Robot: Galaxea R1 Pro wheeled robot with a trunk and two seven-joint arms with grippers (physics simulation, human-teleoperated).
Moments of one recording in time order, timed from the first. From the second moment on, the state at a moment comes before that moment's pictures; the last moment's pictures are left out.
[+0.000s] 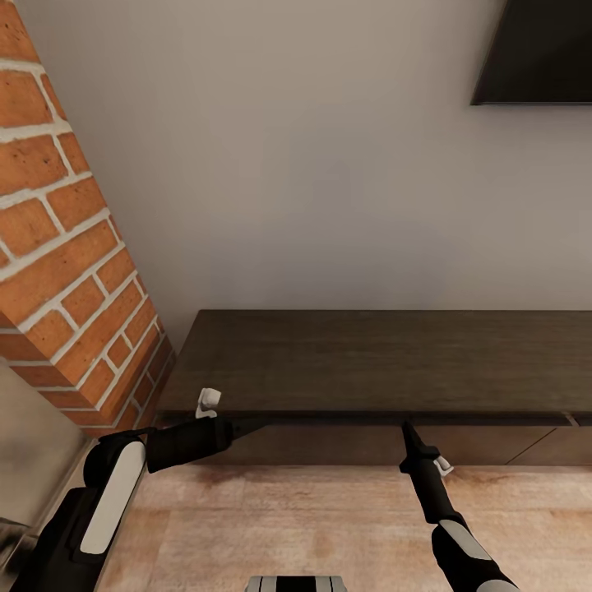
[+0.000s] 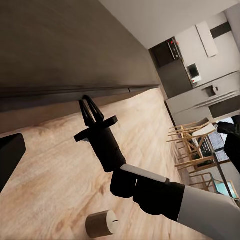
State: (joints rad) left arm -0.36 0.08 -0.01 -1.56 0.59 1.04 -0.80; right arm -0.51 -0.03 -0.26 -0.38 -1.40 0.28 0.95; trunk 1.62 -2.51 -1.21
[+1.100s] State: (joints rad) left arm -0.36 0.08 -0.01 -1.56 0.59 1.04 -0.81; right arm -0.51 -0.03 -0.26 -0.39 -1.40 0.28 0.93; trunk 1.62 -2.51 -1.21
